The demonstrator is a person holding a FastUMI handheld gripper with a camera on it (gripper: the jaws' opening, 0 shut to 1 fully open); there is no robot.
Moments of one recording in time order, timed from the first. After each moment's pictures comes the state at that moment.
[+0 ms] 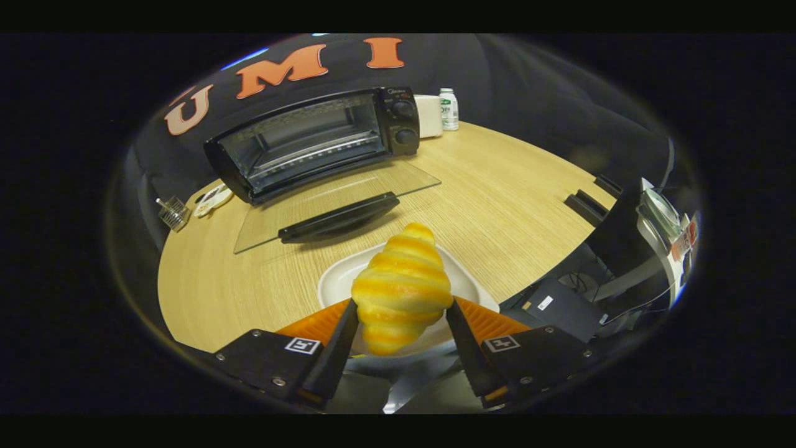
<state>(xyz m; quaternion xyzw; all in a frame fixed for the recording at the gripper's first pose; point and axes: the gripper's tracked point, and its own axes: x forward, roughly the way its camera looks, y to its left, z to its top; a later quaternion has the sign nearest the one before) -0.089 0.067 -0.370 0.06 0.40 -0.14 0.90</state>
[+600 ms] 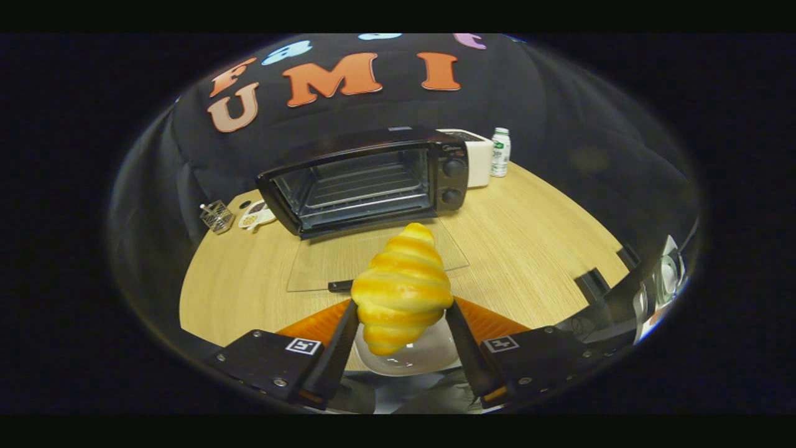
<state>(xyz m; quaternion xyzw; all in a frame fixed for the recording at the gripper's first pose) -0.021 0.076 -0.277 0.00 0.37 -0.02 0.93</state>
